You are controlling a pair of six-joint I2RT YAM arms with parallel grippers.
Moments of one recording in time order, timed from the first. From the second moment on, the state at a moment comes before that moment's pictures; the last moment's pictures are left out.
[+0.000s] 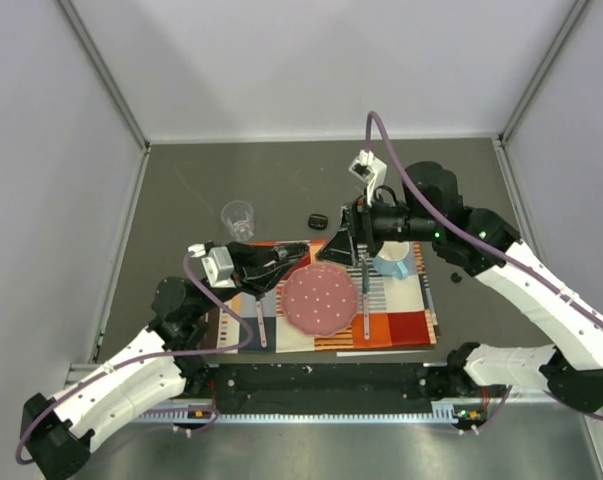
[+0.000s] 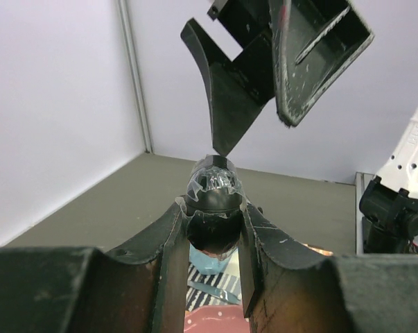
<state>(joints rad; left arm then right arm) -0.73 0.62 0.40 0.67 0.42 -0.13 0.81 1.15 1.42 -0.68 -0.45 0.39</state>
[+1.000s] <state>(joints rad) -0.72 0.62 0.40 0.74 0.45 -0.14 0.82 1.26 1.44 -0.61 -0.44 0.42</state>
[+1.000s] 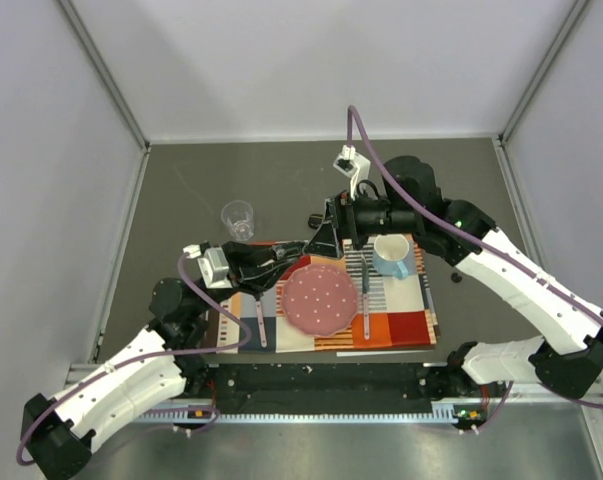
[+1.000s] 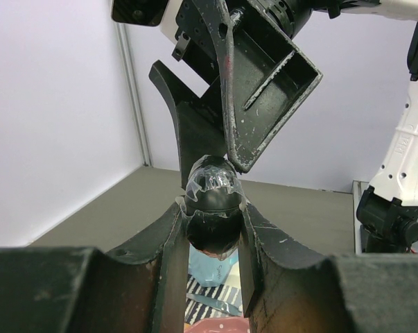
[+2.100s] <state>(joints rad) -0.73 0.61 0.39 0.76 0.38 -0.19 0.83 1.27 1.44 -0.56 -0.50 0.43</state>
